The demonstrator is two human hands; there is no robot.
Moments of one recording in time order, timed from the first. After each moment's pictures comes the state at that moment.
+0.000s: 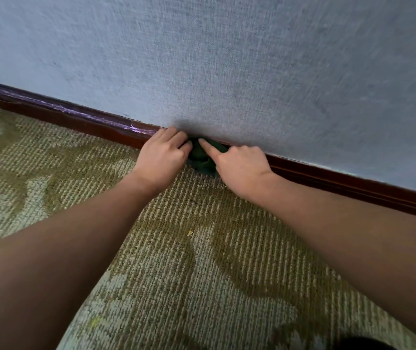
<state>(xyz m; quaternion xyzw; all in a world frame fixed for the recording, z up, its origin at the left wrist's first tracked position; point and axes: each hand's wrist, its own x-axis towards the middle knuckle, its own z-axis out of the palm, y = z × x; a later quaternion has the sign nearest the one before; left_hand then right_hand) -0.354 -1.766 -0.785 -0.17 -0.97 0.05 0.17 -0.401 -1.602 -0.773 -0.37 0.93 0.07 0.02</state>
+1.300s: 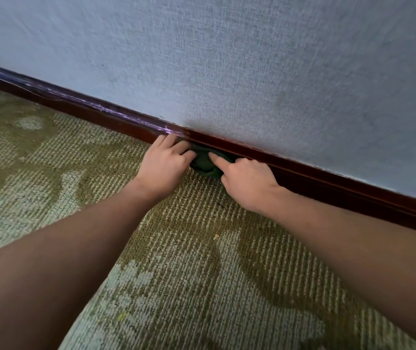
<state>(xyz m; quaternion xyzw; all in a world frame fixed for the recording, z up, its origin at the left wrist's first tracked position) -0.325 -1.809 -0.787 -0.11 -0.98 0.05 0.17 -0.381 -1.639 -0.775 -0.36 0.92 -0.01 0.13</state>
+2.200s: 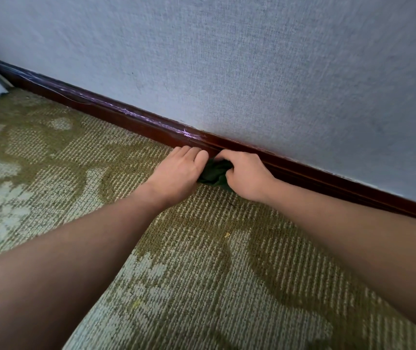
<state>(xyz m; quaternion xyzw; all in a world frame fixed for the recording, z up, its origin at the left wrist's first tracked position) -0.301 -1.796 -0.764 -0.07 -1.00 0.02 0.05 -0.369 -1.655 -0.753 -0.30 0.88 -0.29 0.22</state>
